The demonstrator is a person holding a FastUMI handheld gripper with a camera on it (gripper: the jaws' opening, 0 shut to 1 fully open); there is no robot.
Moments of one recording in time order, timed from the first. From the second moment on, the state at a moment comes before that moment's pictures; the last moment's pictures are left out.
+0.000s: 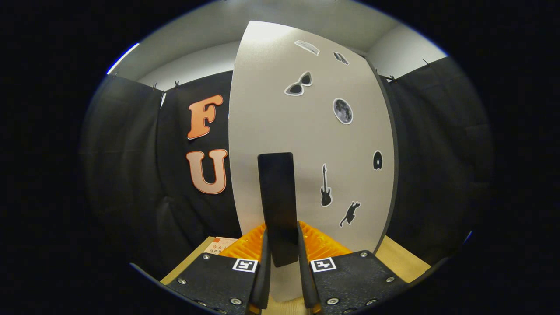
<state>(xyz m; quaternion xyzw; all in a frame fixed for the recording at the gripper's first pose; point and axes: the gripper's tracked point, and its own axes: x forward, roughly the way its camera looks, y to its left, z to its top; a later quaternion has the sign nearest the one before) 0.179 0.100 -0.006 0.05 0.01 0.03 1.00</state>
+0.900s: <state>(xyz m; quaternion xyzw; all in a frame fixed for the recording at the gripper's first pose) 0.124 0.024 -0.012 0.04 0.03 -0.01 1.00</state>
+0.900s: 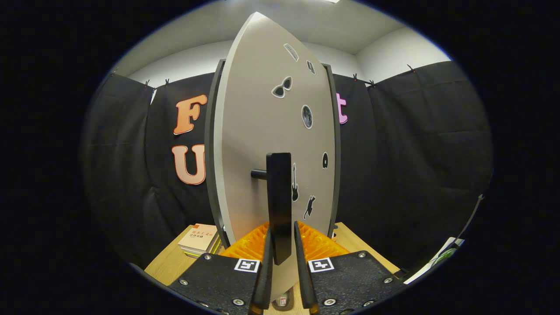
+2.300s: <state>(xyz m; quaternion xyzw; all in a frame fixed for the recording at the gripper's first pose) 0.092 -0.138 -0.042 0.04 0.03 -0.04 1.00</state>
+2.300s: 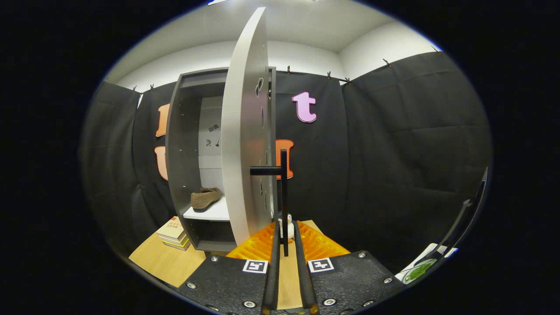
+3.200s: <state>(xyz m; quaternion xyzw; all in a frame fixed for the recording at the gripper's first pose) 0.054 -0.169 -0.053 0.01 0.05 -0.10 0.99</state>
